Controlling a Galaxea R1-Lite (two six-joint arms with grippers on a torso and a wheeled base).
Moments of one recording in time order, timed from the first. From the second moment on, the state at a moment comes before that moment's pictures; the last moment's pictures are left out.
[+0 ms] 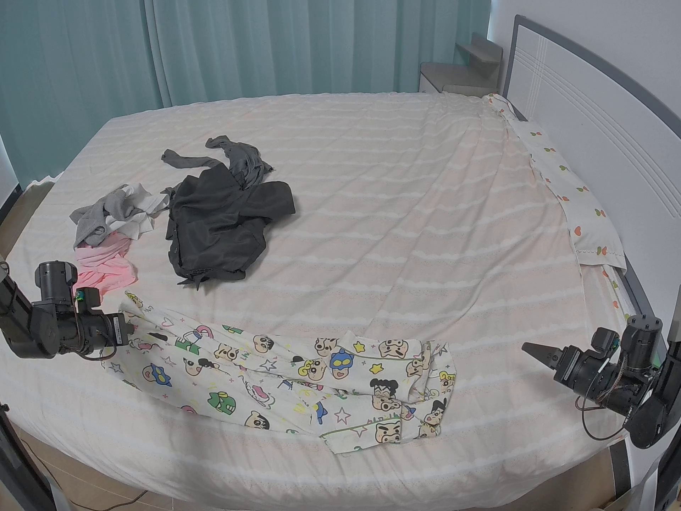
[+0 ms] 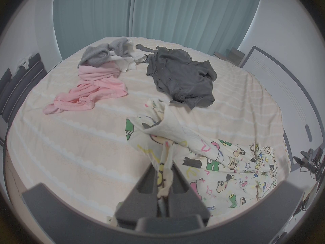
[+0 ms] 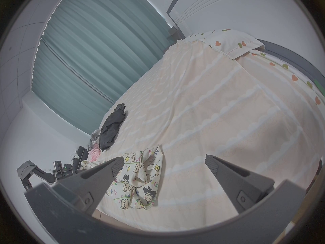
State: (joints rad) left arm 0.30 1.96 -0.70 -0.54 -0.32 0.01; right arm 0.06 1.98 -0.02 -1.55 0.28 0.59
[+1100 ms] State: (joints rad) left arm -0.80 1.88 -1.04 -0.34 0.15 -0.34; right arm 0.05 1.99 -0.02 -1.55 0.28 0.59
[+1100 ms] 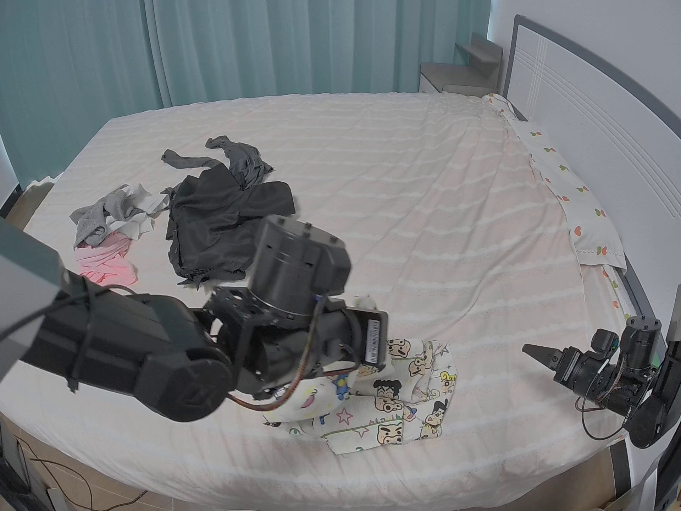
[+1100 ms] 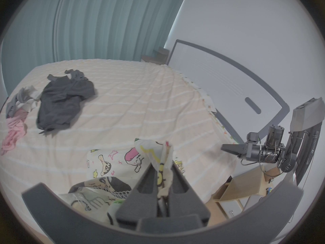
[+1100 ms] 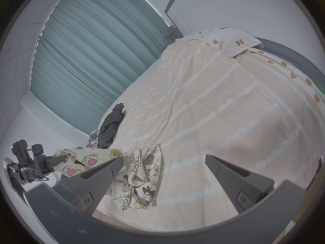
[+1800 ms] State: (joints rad) left arm -0.88 1.99 -1.07 -0.44 0.15 -0.44; right arm 0.06 2.00 -0.02 -1.55 0.28 0.58
